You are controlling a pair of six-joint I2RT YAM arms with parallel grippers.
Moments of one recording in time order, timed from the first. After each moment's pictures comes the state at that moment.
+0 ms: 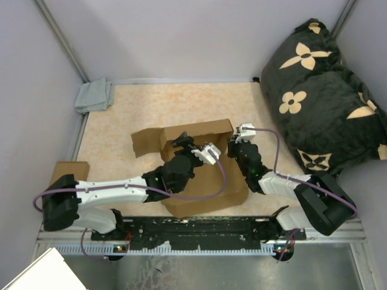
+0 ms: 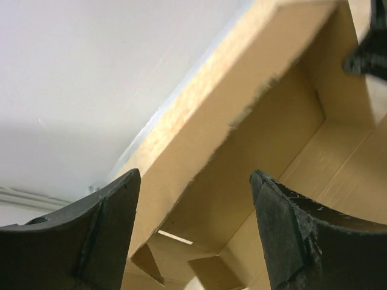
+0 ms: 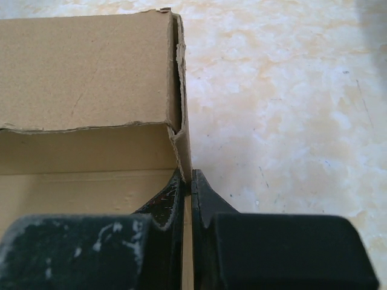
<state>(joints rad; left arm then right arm) -1.22 1.37 0.77 0.45 -0.86 0.70 0.61 1.34 0.37 0.79 0.34 0.23</state>
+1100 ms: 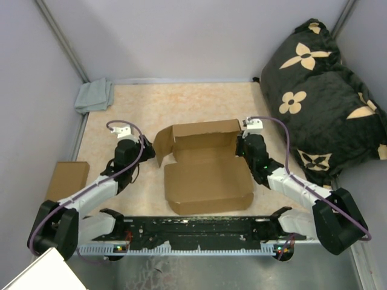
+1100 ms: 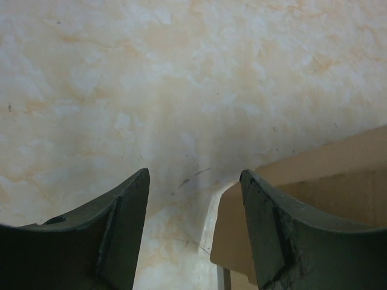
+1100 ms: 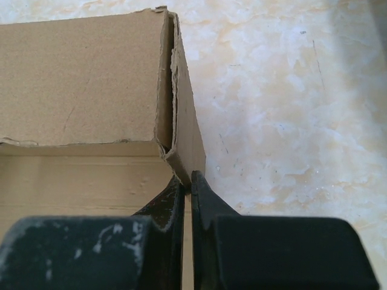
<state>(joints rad) -0.38 1.12 0.42 0.29 -0.25 -0.50 0.52 1.15 0.50 0.26 0.33 0.28</state>
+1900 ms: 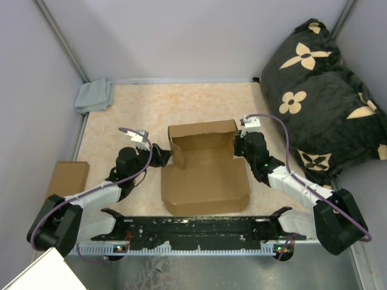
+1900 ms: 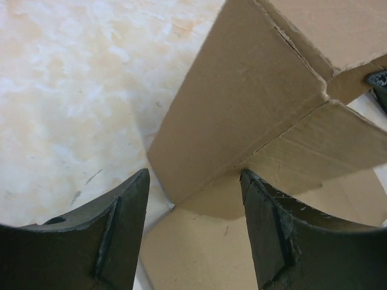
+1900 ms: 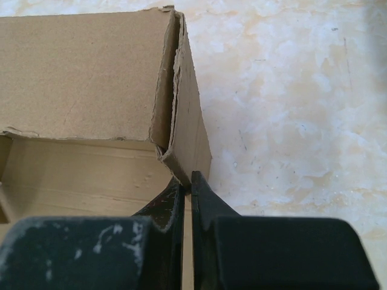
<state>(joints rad) -0.43 1.12 0.27 0.65 0.14 -0.41 0.51 1.15 0.54 0.19 0.23 0.27</state>
